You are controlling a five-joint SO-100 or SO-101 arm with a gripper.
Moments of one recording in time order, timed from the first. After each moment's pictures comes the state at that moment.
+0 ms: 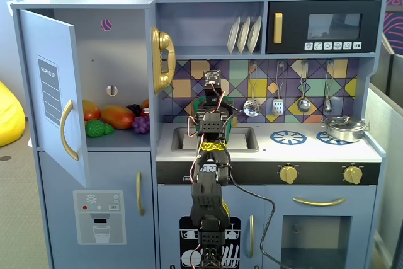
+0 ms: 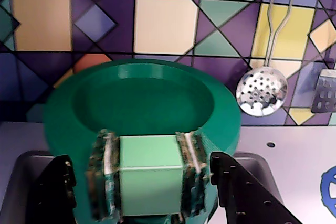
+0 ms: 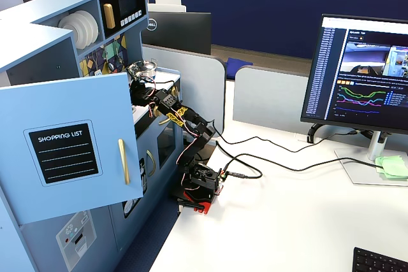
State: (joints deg) arm 4.3 122.3 92.0 28.7 -98.2
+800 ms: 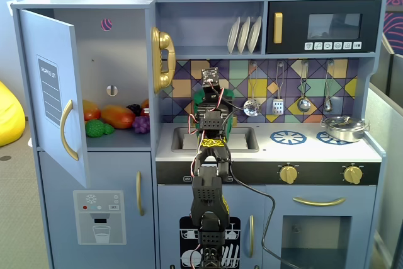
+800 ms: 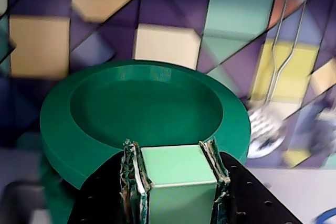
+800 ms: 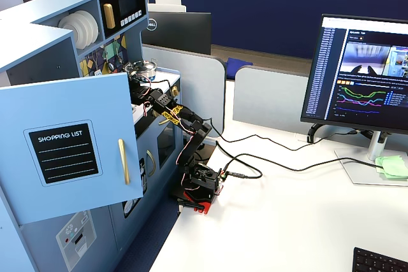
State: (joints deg) arm 5.5 117.6 89.0 20.5 -101.4
